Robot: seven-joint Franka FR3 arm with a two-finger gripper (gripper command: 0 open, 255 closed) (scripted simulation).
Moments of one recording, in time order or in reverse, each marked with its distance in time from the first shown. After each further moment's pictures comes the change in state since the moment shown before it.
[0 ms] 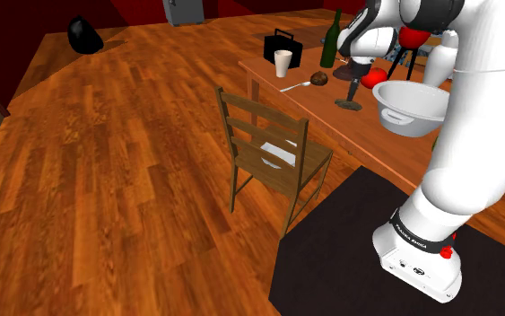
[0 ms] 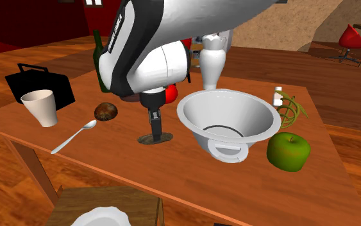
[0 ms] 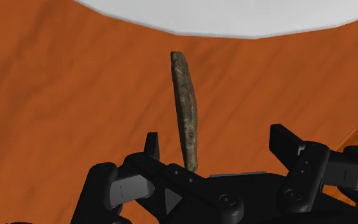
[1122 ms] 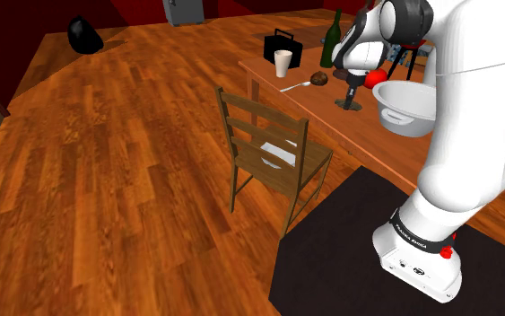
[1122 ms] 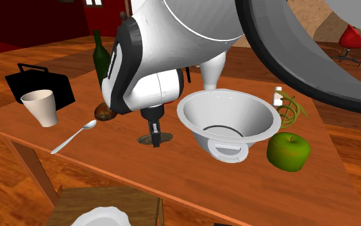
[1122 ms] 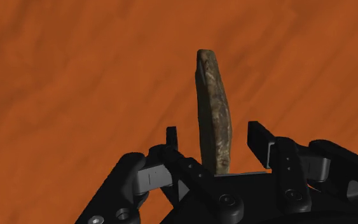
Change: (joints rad) arm -0.081 0.151 0.068 0.068 0.096 0.064 -0.083
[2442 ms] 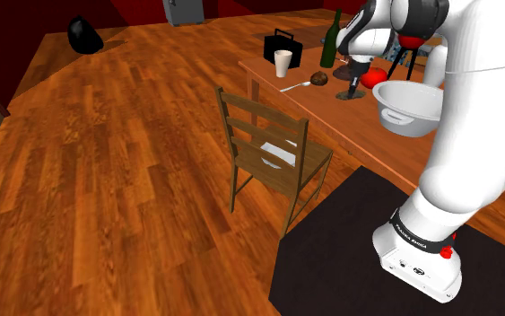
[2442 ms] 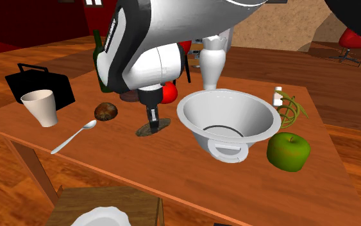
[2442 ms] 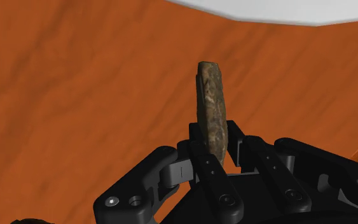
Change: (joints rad) arm 0.035 -0.082 -0.046 0.026 -0.064 -0.097 0.039
